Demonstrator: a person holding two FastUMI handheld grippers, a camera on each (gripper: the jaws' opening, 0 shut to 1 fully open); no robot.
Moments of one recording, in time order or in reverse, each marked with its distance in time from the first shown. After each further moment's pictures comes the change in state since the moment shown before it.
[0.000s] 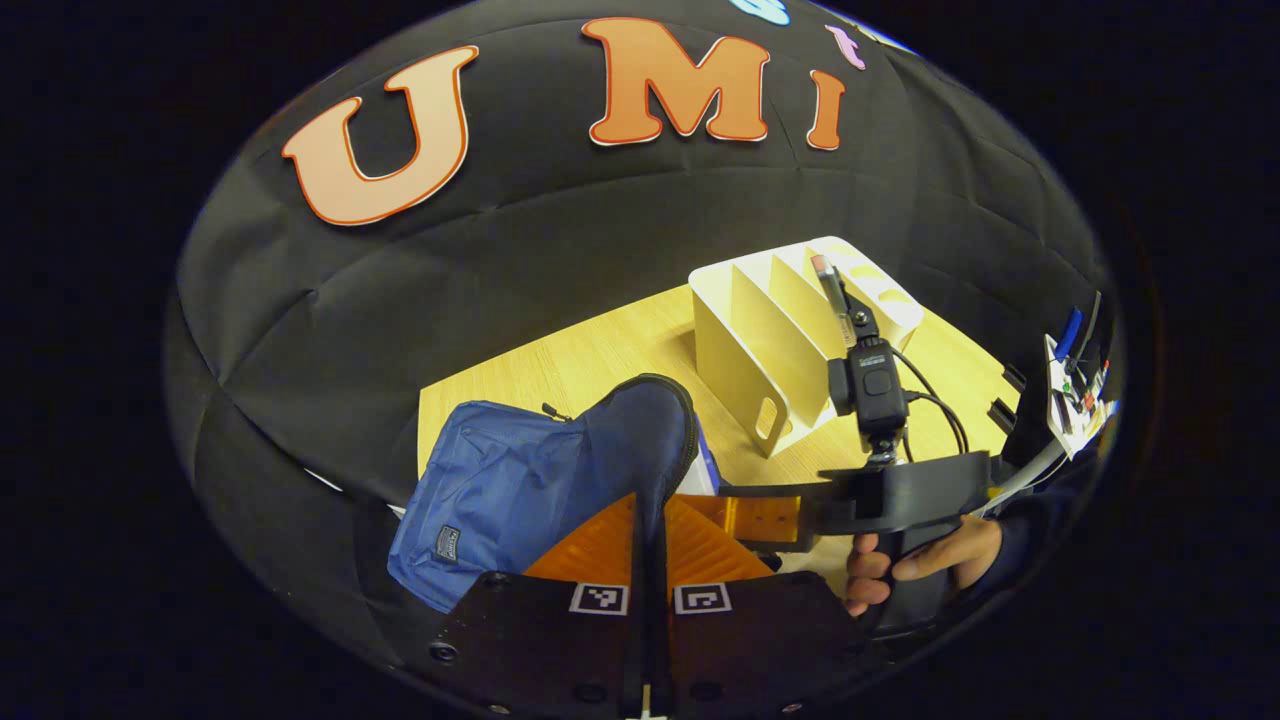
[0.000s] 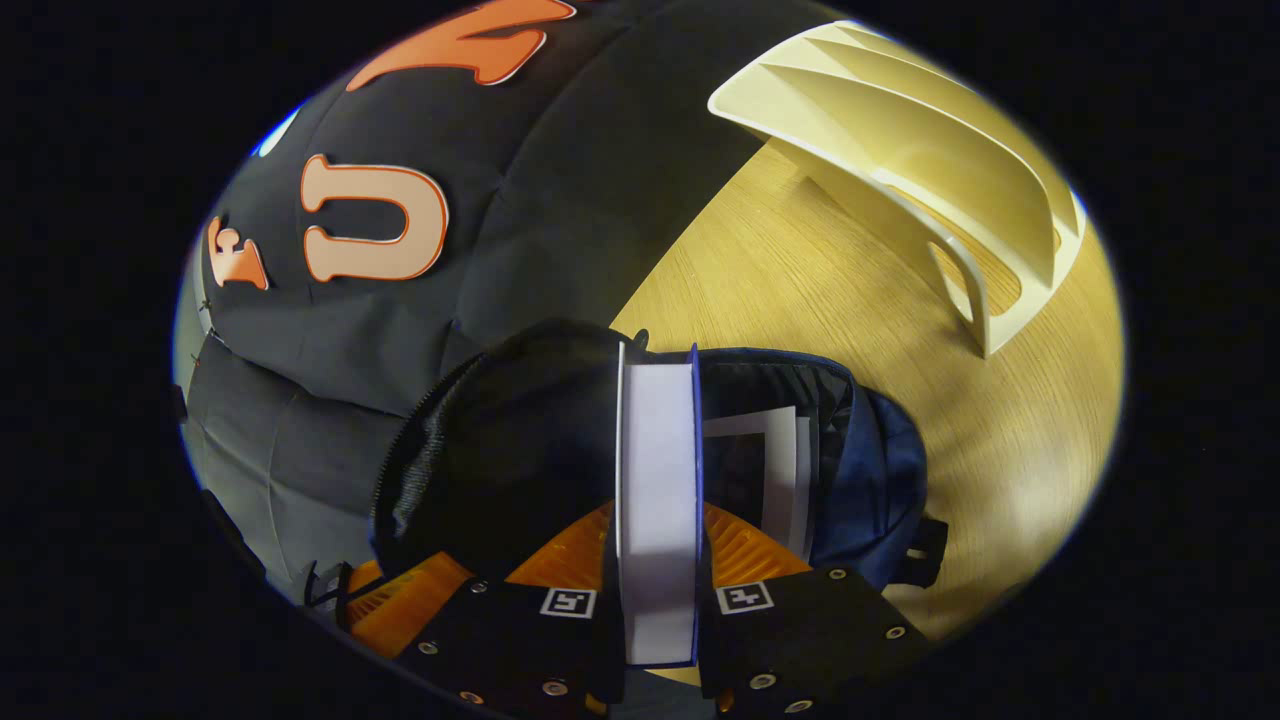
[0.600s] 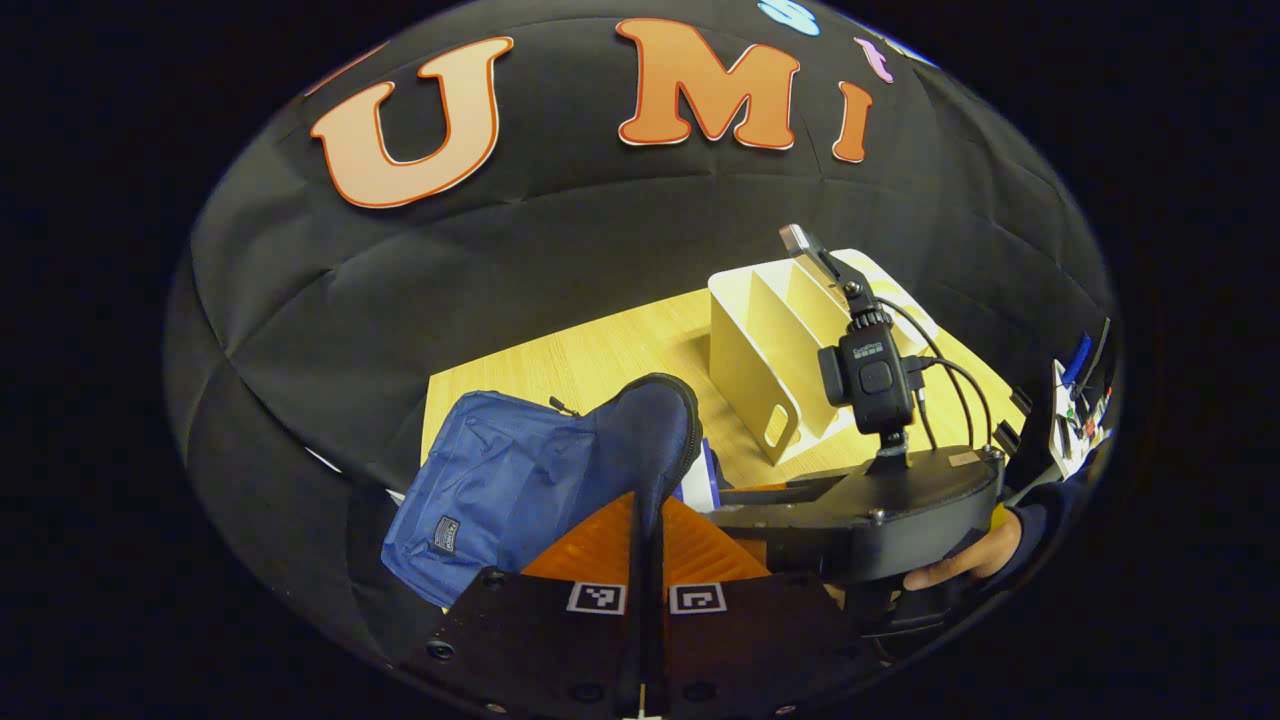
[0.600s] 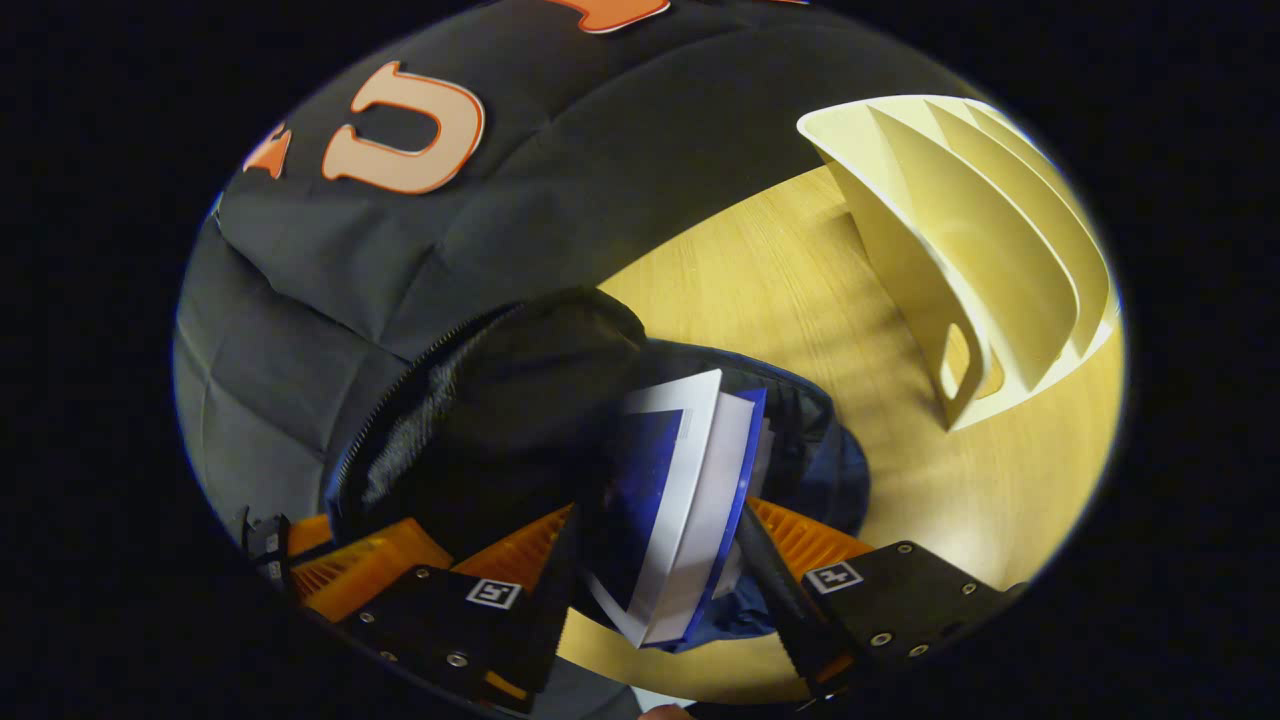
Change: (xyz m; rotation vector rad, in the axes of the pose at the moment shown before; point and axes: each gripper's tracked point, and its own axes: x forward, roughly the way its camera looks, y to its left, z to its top) left arm -0.001 0.006 -0.007 -0.068 -0.004 0.035; right arm -0.001 -0.022 -0.002 -0.308 0.068 -0.209
